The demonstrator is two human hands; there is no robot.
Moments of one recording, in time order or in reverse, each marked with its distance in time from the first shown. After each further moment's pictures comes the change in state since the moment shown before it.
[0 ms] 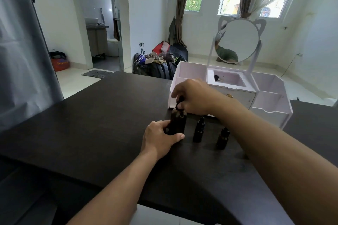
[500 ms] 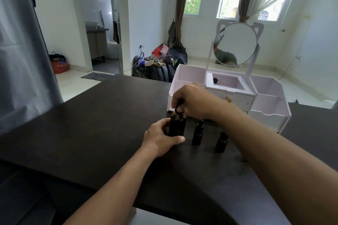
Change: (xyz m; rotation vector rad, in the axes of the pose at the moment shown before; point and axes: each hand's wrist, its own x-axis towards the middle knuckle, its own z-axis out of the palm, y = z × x) left_hand 0.015 -0.005 -0.001 -0.059 -0.120 -0.123; right_hand -0.002 0.001 0.001 0.020 -0.006 -0.051
